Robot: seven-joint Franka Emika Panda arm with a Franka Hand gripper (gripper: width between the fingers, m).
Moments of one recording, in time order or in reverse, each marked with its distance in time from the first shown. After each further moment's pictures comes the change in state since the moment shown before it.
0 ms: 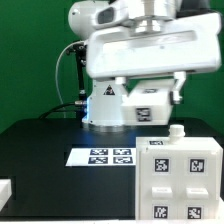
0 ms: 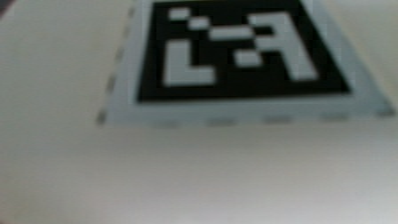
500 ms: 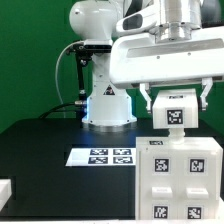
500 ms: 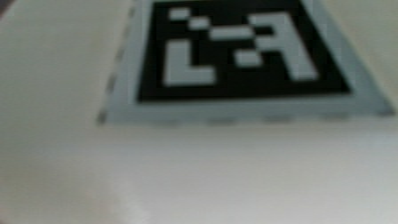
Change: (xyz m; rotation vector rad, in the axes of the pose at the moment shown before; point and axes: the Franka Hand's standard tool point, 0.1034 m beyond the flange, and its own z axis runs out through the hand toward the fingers) arm -0.003 -0.025 0.011 0.024 0.090 -0.072
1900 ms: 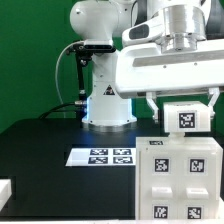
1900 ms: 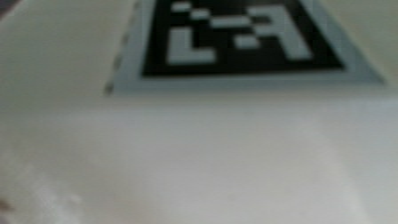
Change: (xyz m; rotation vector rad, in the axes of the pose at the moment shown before) arm -0.003 -0.008 0.012 0.023 0.076 -0.107
